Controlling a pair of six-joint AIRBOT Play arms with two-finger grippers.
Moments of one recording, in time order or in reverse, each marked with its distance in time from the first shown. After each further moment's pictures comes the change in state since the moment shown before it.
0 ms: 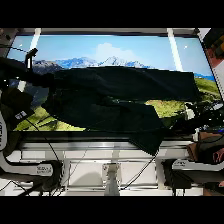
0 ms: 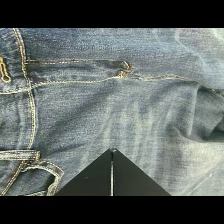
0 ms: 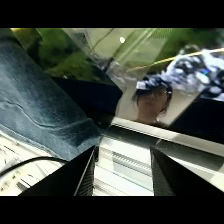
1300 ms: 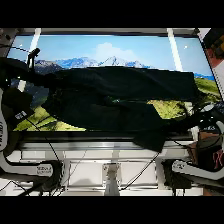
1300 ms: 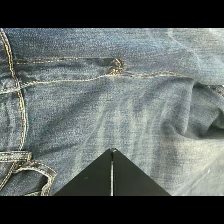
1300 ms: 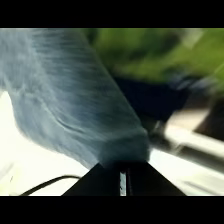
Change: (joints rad) left arm -0.016 0.000 0.000 0.000 0.005 0.000; right arm 0.140 0.152 -0.063 0.047 -0.080 0.062
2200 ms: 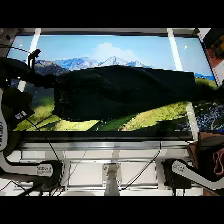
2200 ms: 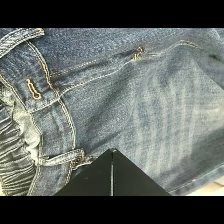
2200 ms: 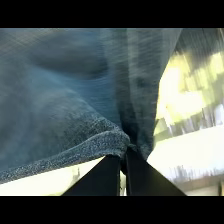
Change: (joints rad) left arm 0.000 0.000 0.000 0.008 0.025 0.000; right arm 0.022 0.112 0.412 -0.341 -0.129 0.455
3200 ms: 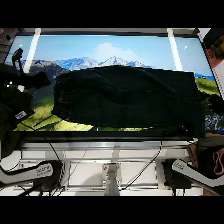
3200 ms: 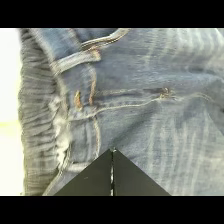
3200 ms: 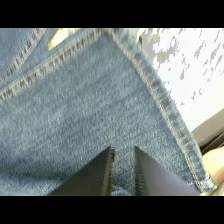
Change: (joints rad) left arm 0.082 0.177 -0.199 0.003 -0.221 -0.149; right arm -0.158 -0.008 -0.051 -0.111 -0.126 0.283
